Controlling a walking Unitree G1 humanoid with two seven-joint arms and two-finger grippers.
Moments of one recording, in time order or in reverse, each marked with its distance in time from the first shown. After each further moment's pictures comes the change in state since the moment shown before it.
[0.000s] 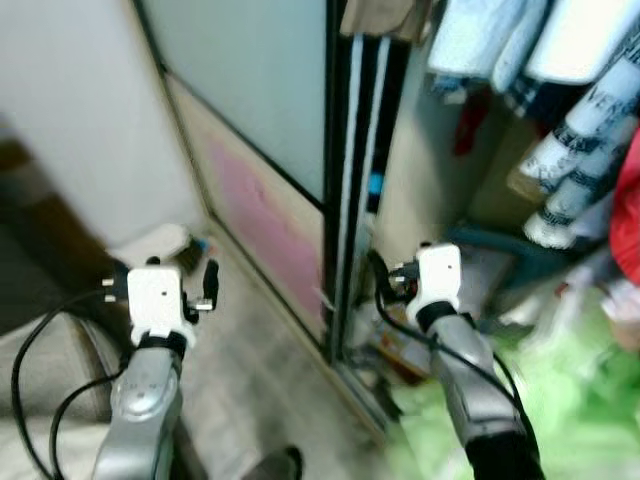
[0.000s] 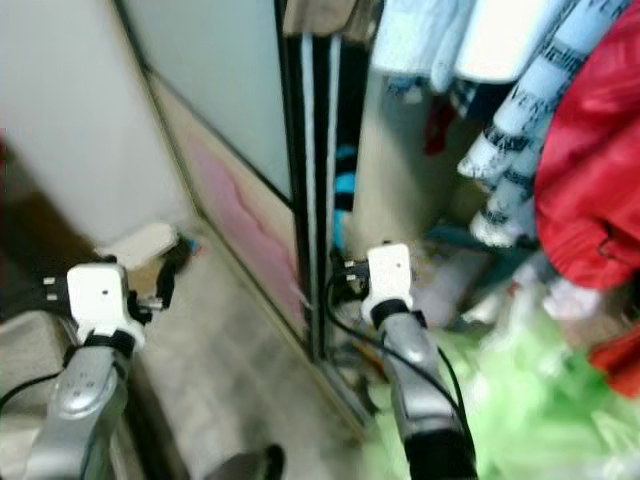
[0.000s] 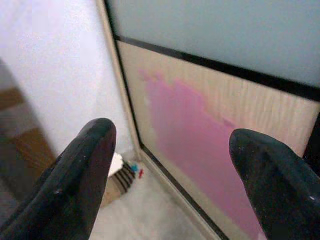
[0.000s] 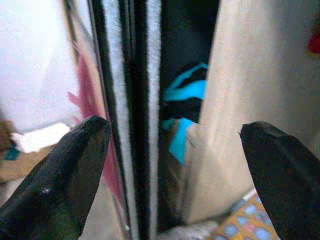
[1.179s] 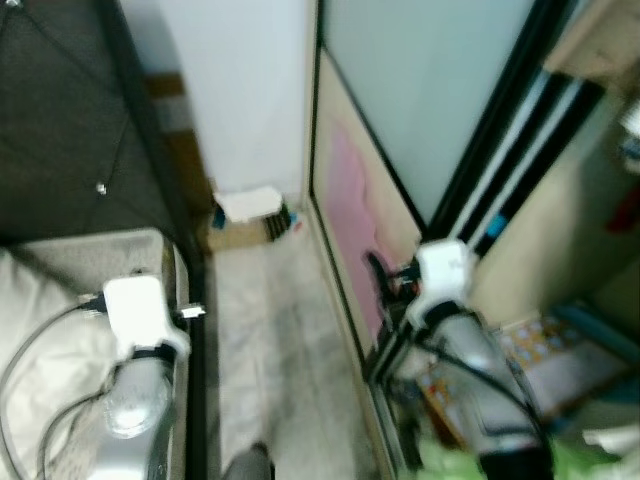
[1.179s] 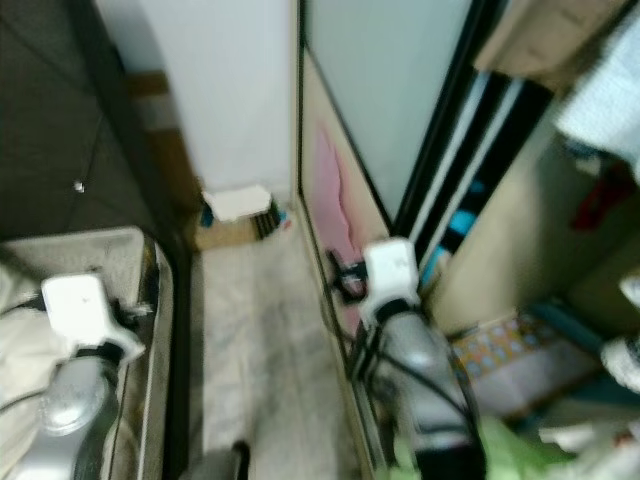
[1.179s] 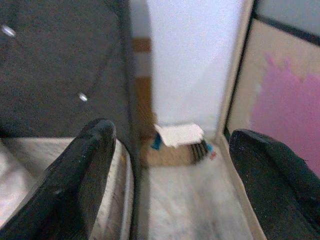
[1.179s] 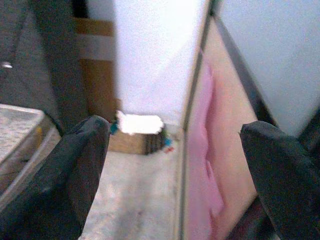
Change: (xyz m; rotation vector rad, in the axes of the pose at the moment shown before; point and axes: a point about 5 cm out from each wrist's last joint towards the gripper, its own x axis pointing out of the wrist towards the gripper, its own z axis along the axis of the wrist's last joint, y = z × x) left arm -0.013 0.013 0.000 -0.065 0.026 0.103; right arm -0.011 0.011 0.021 -0.015 -0.014 0.115
